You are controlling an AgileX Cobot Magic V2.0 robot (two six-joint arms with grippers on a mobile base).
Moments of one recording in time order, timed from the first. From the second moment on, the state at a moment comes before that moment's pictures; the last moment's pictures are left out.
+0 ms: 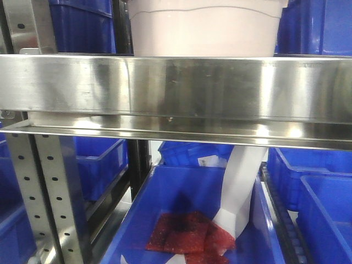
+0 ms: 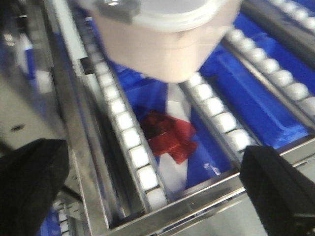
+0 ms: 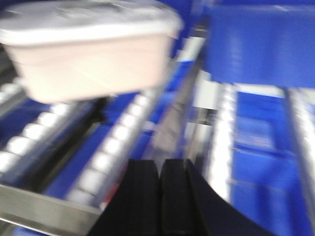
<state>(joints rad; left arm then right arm) -0.27 1.27 -1.59 -0.32 1.00 0.39 -0.26 0.61 -0.88 0.50 0.76 -0.42</state>
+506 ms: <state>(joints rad) -0.27 0.60 -0.58 -0.33 0.21 0.38 -0.26 0.05 -0.50 0.44 0.69 -0.38</state>
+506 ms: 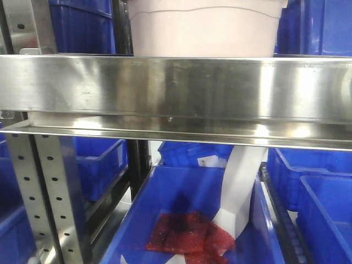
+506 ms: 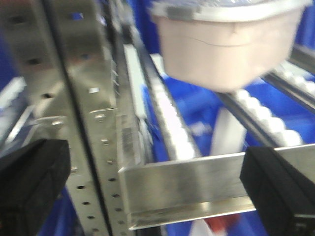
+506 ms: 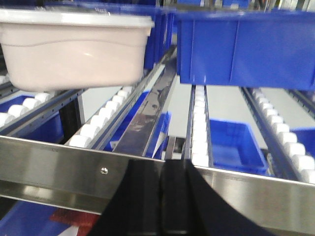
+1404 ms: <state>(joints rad) -0.27 0.39 -0.32 -0.34 -0.02 0.38 -0.26 0.01 -0.49 0.51 0.69 -0.38</state>
